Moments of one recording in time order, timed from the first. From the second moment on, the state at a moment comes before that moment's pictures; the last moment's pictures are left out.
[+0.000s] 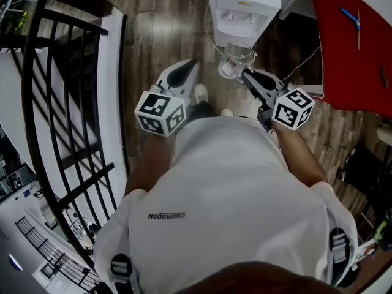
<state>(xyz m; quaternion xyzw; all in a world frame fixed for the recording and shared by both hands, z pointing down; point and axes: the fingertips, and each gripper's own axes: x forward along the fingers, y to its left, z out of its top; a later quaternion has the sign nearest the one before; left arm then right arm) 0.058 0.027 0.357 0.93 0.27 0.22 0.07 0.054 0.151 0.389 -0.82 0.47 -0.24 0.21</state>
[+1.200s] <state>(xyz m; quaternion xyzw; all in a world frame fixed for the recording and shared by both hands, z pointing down) 0.186 -0.030 0.384 0.87 0.41 0.25 0.05 0.156 0.101 0.403 -0.89 0.32 -0.25 0.22</state>
